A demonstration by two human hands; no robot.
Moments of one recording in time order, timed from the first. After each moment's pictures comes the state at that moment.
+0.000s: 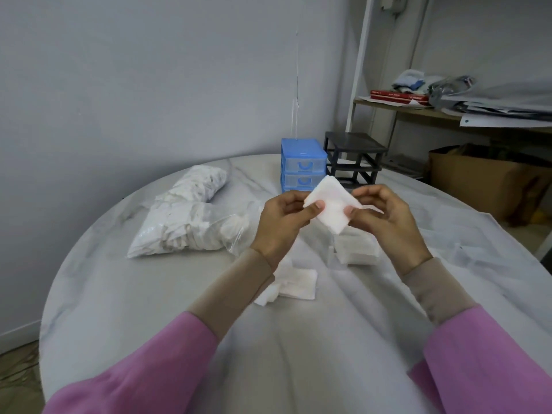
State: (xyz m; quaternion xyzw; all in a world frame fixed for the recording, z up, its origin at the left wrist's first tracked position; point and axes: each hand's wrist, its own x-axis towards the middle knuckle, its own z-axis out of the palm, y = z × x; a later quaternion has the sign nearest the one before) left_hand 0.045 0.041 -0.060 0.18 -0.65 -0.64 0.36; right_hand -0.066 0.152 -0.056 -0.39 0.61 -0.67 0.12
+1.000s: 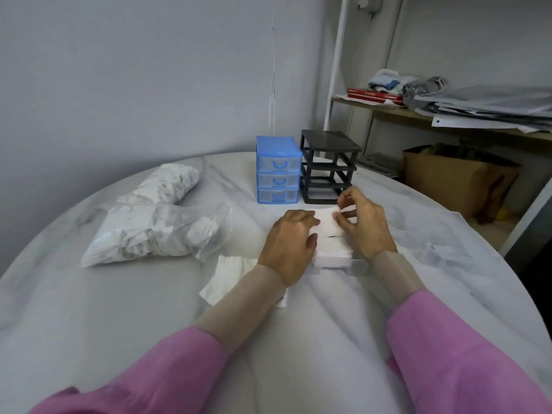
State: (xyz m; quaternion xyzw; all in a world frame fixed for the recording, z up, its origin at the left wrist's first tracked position) left_hand -0.002 0.051 -0.097 0.17 -0.93 -0.17 0.27; right_hand -0.127 0.135 -0.086 -0.42 0.81 -0.39 -0.10
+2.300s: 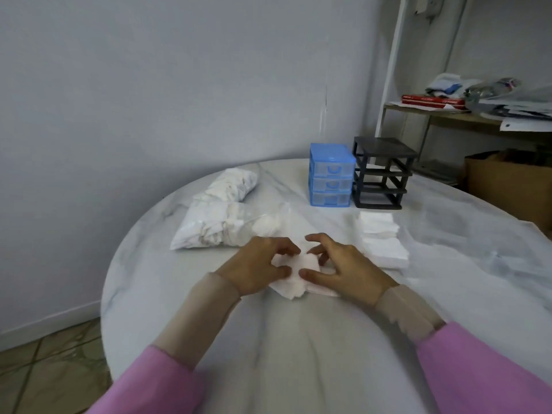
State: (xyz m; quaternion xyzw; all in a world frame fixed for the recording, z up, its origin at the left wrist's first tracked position) left_hand 0.132 0.013 -0.082 0.21 -0.93 -0.28 0.15; right_hand -0.016 0.124 -0.094 -0.61 0.74 -0.26 0.13
